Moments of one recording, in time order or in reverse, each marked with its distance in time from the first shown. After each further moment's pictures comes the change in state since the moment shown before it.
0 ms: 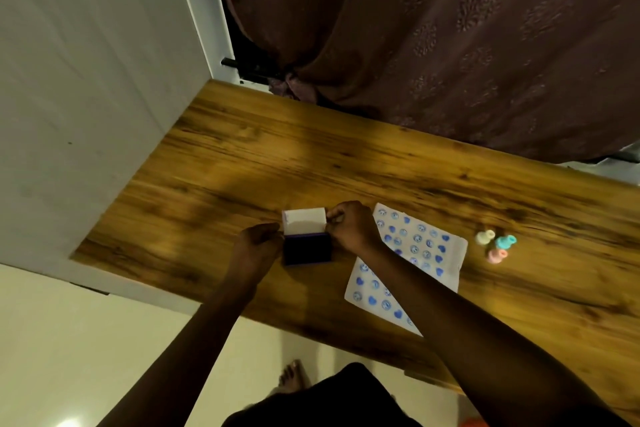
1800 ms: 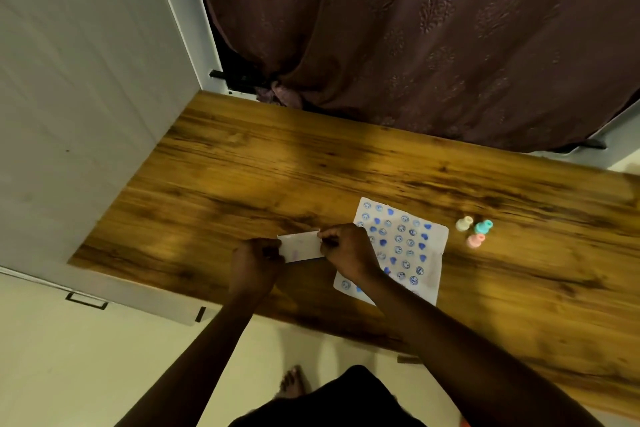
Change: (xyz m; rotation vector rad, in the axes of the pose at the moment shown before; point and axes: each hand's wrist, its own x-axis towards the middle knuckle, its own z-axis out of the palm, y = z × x) left_hand -0.026 -0.014 0.025 0.410 0.097 0.121; right_hand -0.073 0.018 -0.003 0.058 0.018 -0.091
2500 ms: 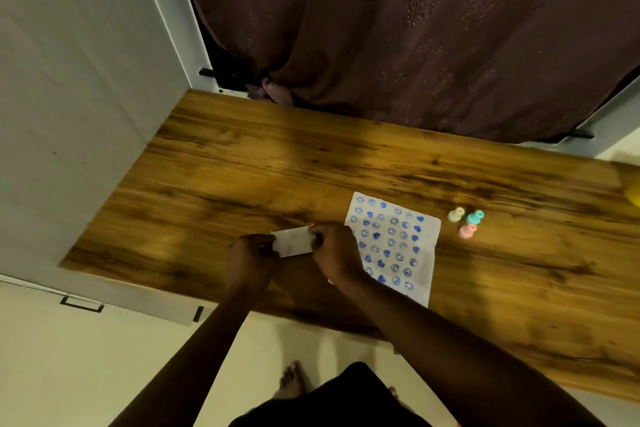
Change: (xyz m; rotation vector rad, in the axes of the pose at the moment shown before) left_hand -0.001 0.002 0.003 0.138 0.034 0.006; right_hand -0.014 -0.018 0.016 -0.095 0.077 0.076
